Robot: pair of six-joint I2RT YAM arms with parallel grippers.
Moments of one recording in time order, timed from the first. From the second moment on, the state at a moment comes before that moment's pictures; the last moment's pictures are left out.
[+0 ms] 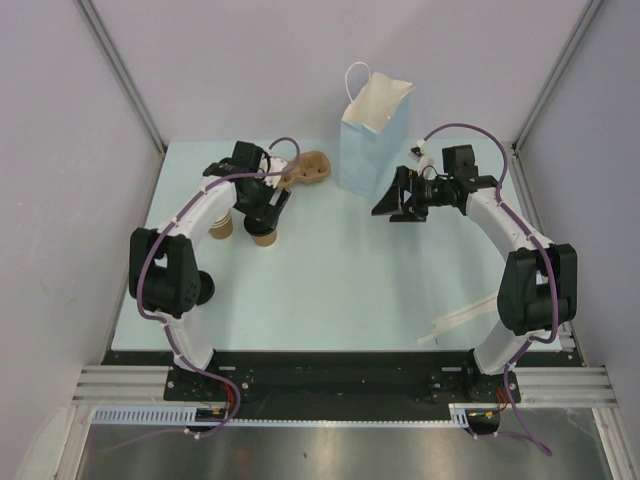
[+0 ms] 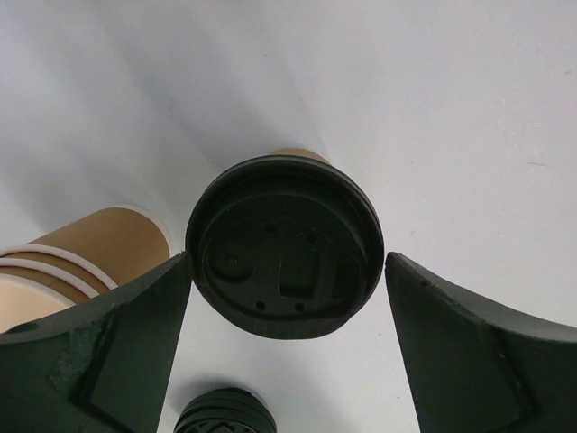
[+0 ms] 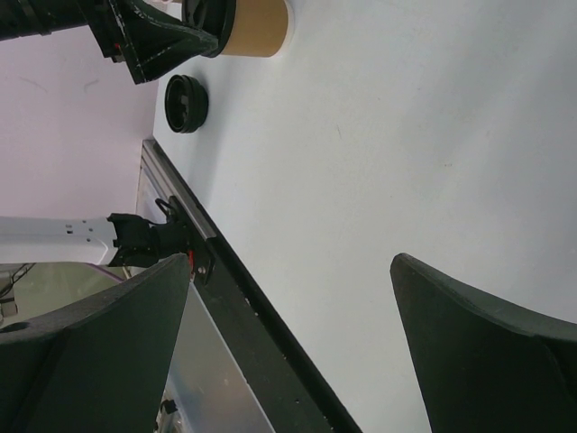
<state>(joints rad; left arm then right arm) -0.26 1.82 1.51 -0.77 0.06 0.26 0.15 1.68 1.34 -0.50 -0.90 0.31</state>
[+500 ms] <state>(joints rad) -0.25 1.91 1.97 -0.86 0.17 0.31 0.15 1.68 1.34 -0.50 -0.91 0.31</state>
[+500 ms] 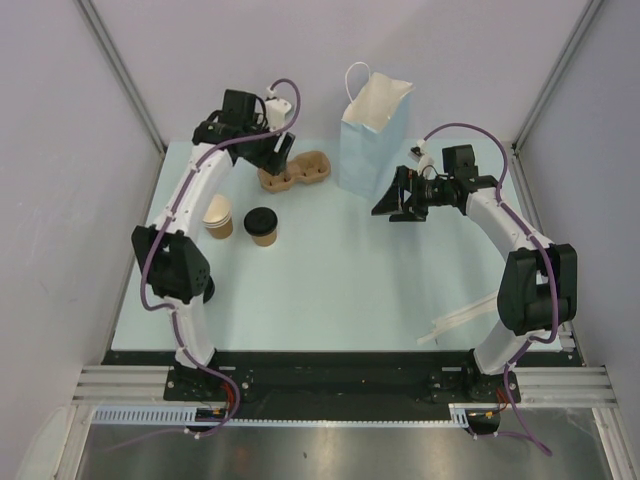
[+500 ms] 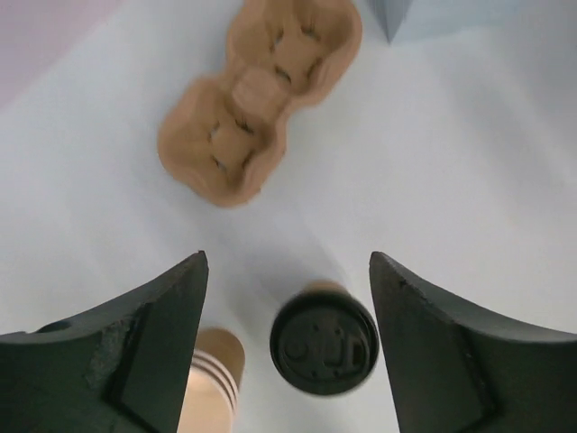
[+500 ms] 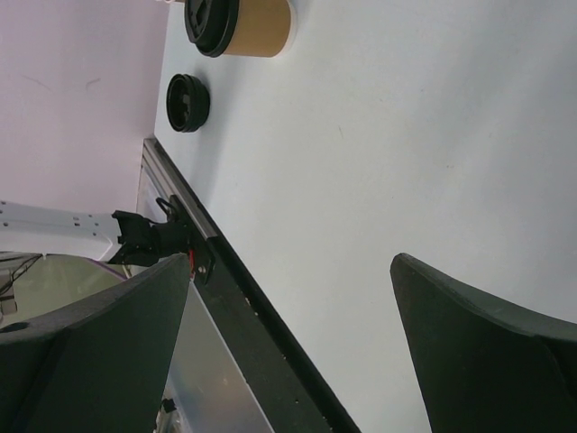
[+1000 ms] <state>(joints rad) -0.25 2.25 2.17 -0.80 0.25 0.35 0.13 1.68 1.34 -0.51 -0.89 0.28</state>
